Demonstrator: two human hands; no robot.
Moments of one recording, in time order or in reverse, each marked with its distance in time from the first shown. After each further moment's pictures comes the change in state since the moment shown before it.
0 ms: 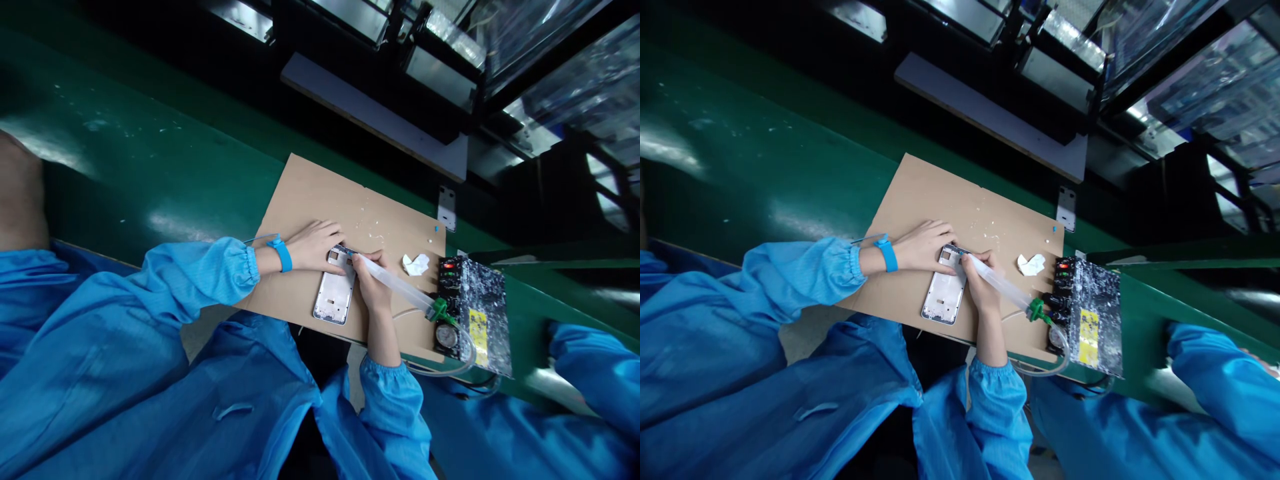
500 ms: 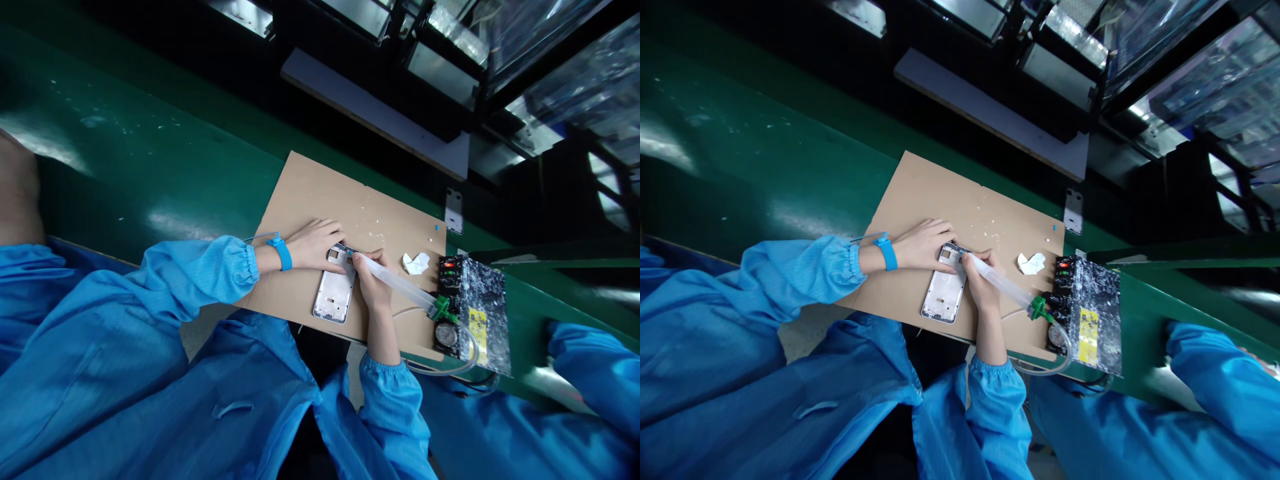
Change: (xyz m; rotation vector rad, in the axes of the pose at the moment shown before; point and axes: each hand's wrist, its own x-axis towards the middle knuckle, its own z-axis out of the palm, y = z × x) left_hand 0.000 0.001 -0.002 -0.007 -0.008 -0.010; right_hand 0.001 -0.005 -0.001 -0.022 0.012 -0.018
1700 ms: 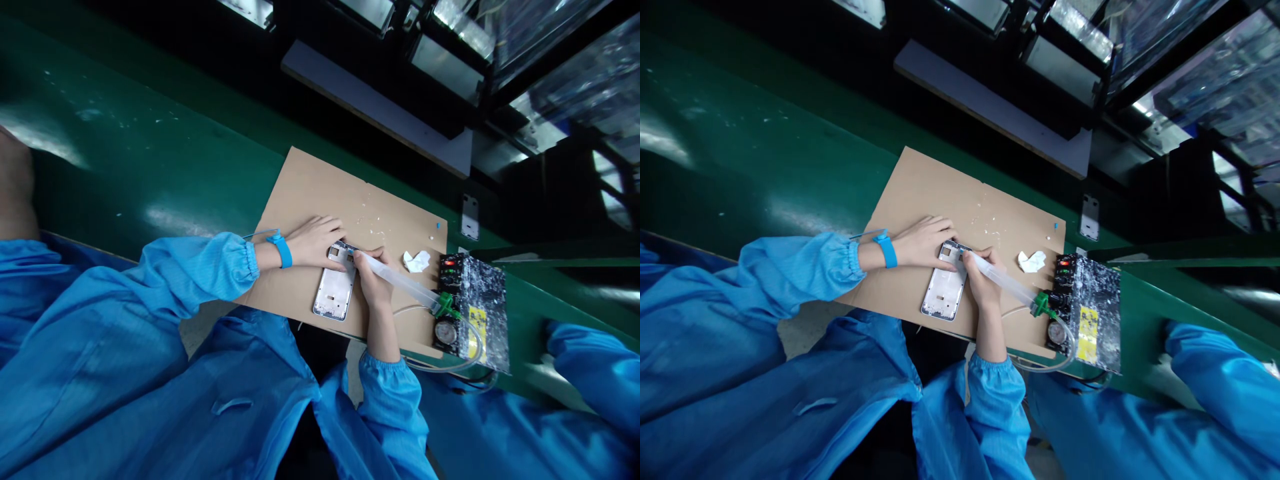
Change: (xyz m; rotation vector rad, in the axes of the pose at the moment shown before) left_hand 0.001 0.000 0.000 0.002 -0.004 0.000; right_hand 0.002 -0.002 0.000 -0.023 0.012 -0.009
